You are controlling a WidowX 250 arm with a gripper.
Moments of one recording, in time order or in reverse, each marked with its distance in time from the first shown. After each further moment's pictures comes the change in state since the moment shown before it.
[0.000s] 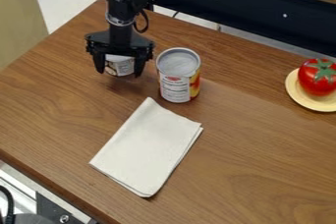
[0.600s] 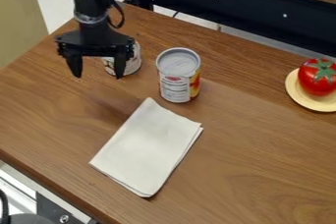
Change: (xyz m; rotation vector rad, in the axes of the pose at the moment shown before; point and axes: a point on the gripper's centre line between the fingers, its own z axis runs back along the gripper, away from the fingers) arm -0.040 0.021 0.049 -0.052 -0.067 0.044
